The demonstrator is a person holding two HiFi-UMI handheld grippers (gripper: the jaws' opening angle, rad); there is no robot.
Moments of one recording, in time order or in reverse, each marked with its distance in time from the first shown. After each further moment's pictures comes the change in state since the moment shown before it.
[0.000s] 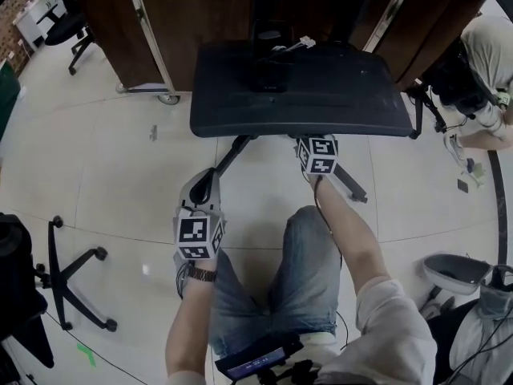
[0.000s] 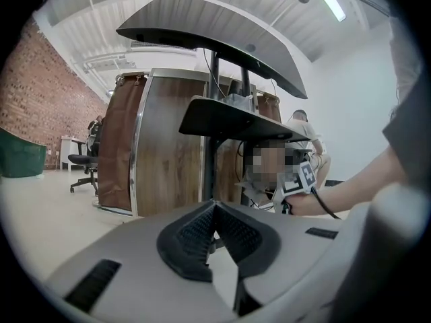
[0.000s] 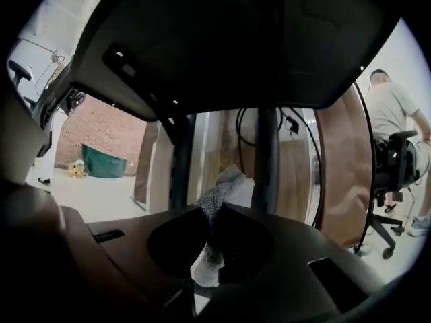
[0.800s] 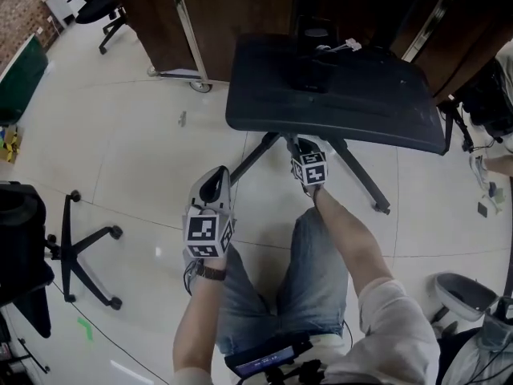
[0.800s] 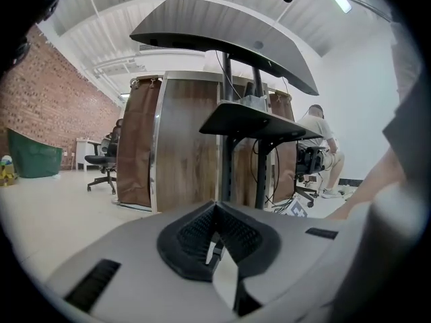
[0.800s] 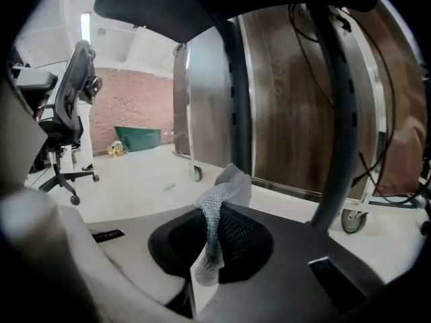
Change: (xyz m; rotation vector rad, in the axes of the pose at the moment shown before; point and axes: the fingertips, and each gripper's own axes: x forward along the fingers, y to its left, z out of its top) left arm -0.021 0.036 -0.012 -0.019 0.015 0.107; right arm 0.027 0.122 -0.173 0.013 0.387 0.307
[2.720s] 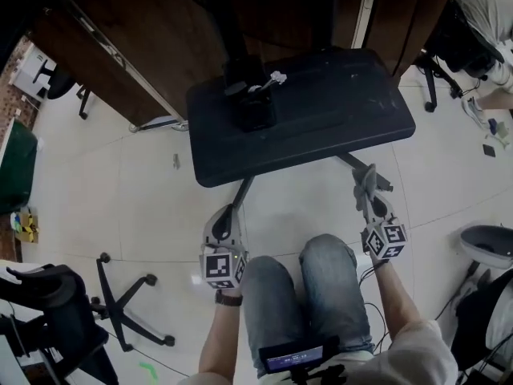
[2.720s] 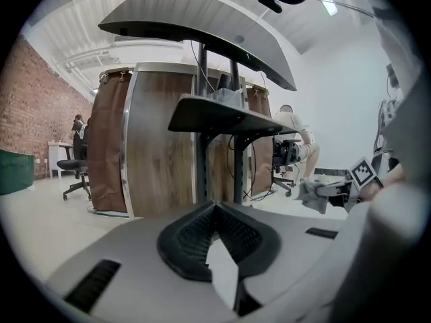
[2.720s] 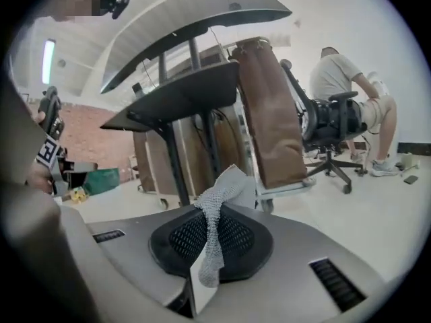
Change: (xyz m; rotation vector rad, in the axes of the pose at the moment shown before) left arm 0.021 -0.056 0.027 0.093 0.042 -0.187; right arm -0.345 -0.095 0.001 0.299 -0.253 -0.343
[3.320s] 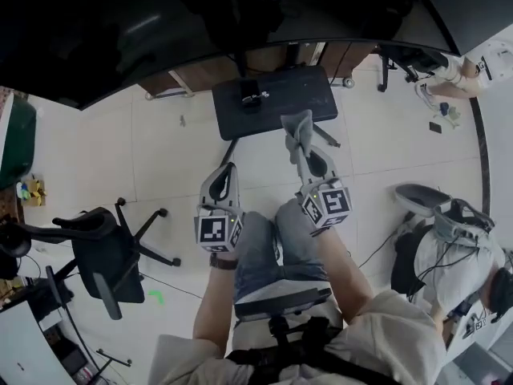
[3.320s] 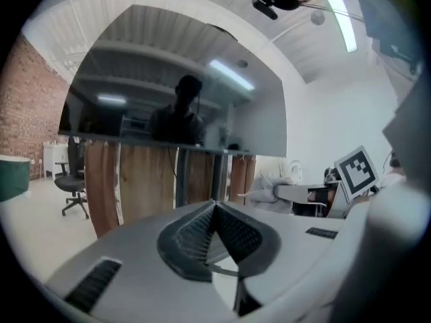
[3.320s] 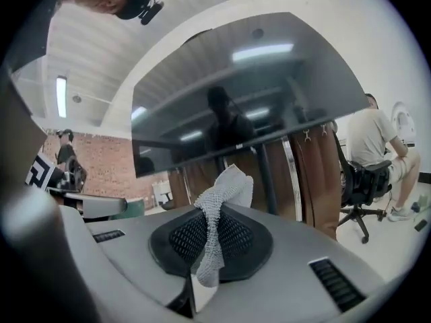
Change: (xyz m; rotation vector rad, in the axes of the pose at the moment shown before) left arm -0.225 -0.069 0.495 -0.083 -0.026 -0.073; right arm -0.178 0.283 0.534 0.008 -0.131 0.147
